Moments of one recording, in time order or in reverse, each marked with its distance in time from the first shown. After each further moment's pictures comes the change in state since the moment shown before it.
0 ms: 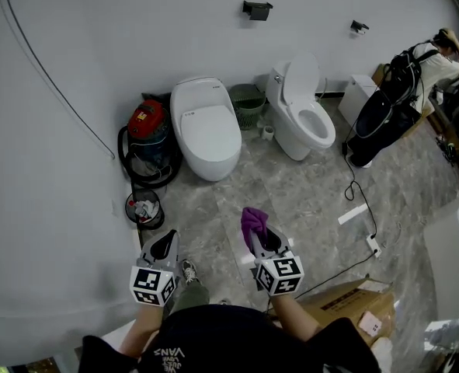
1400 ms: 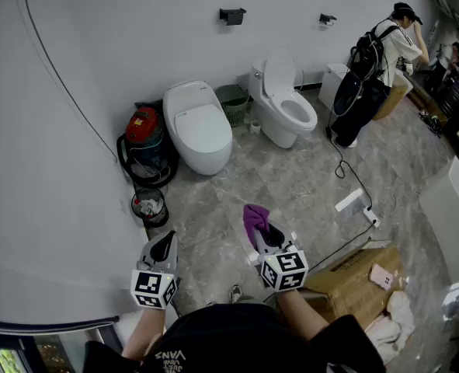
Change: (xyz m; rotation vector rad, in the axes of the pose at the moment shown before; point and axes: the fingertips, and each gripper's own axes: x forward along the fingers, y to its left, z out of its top) left arm -0.149 -0.035 0.011 0.082 -0.048 -0.072; right arm -0.134 0.094 -0.008 -0.029 -0.032 -0.081
